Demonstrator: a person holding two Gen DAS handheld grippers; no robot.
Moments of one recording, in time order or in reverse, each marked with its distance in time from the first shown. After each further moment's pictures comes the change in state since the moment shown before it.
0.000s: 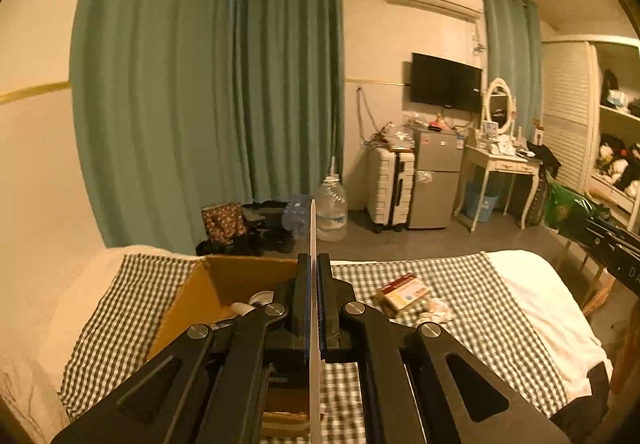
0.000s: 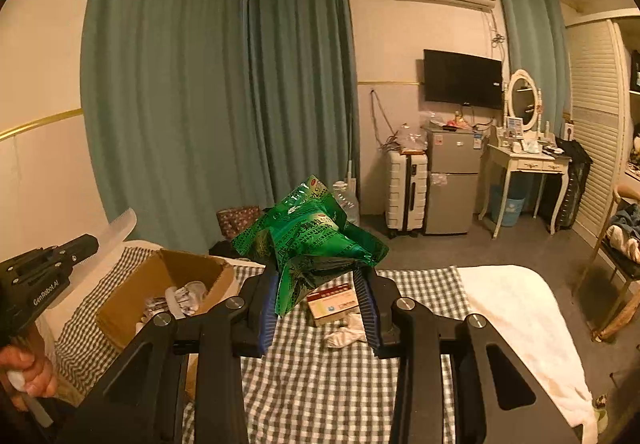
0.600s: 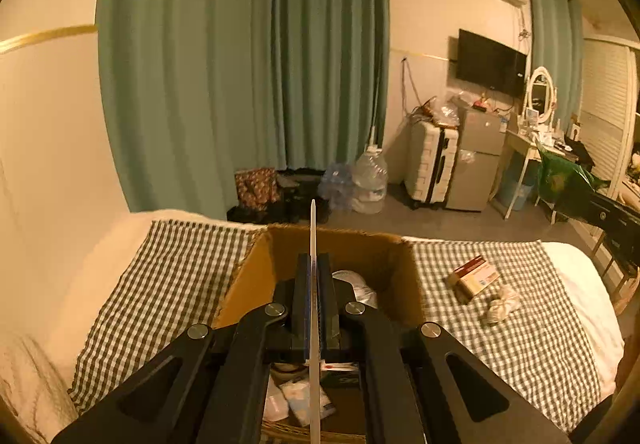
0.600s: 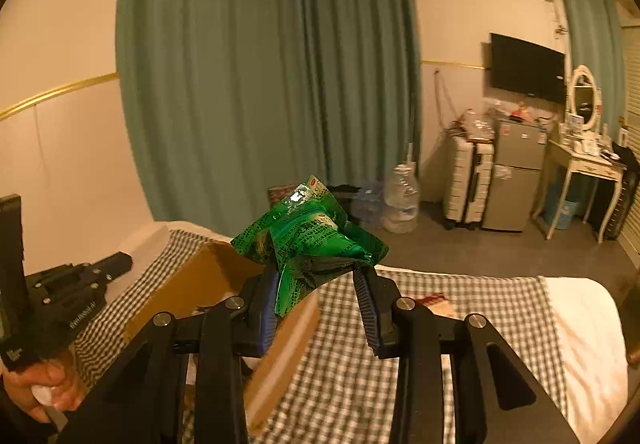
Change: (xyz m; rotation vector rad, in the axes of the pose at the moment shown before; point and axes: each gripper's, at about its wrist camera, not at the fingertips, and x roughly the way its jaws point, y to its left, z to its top) left arm 0.077 0.102 -0.023 -0.059 0.125 0.086; right arm 0.110 0.104 0.005 -0.068 0.085 0.176
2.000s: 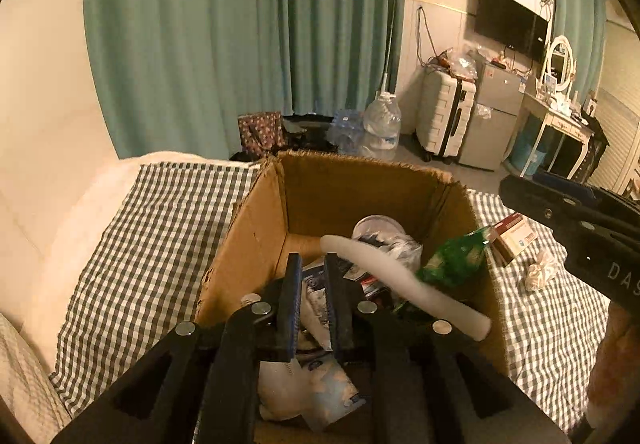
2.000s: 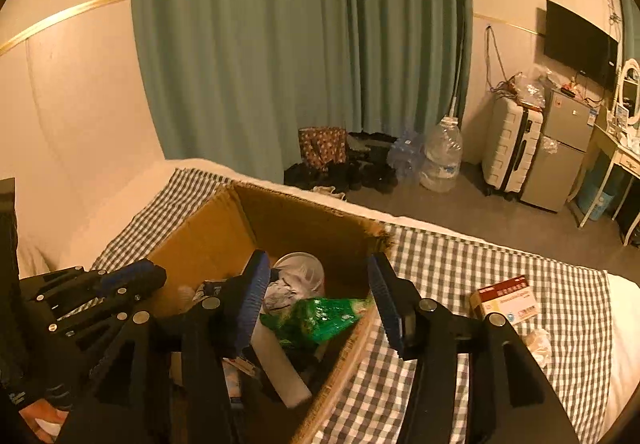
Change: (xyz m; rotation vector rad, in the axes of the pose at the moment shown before) left arm 0.076 0.015 -0.028 -0.008 0.184 0.012; right arm 0.121 0.050 -0.037 -0.070 0.199 0.080
